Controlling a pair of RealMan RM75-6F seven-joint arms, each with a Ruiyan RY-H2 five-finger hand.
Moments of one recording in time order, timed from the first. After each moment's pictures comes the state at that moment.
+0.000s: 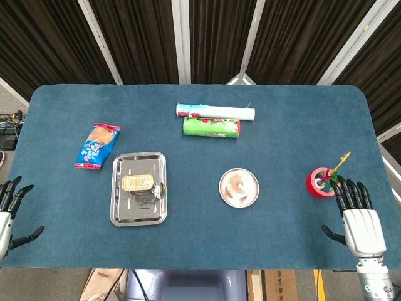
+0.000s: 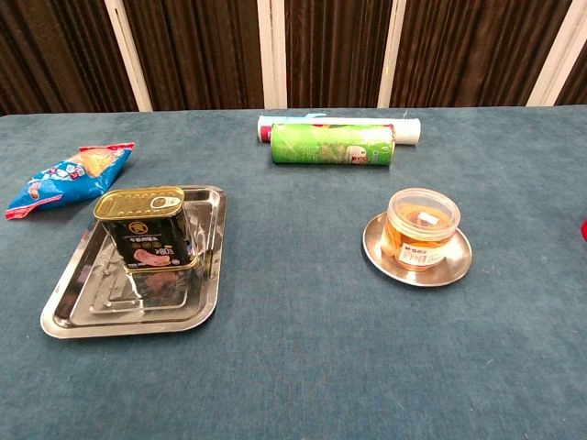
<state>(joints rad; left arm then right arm) 0.01 -1.08 -0.02 -1.77 1.58 1.61 0.08 0.06 -1.14 0.06 -1.76 -1.56 1.53 -0.24</state>
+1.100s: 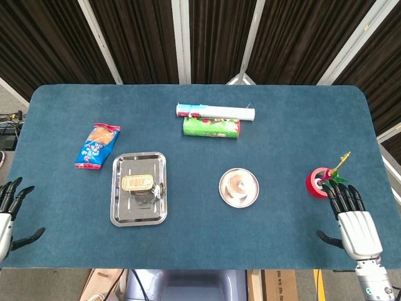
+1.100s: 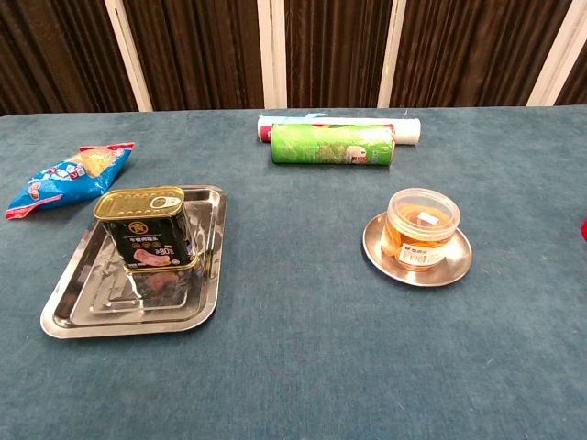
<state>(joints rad) 0.01 -1.09 -0.02 -1.78 1.59 1.61 0.08 0.08 -1.11 0.03 -1.77 -1.60 1.49 -0.15</state>
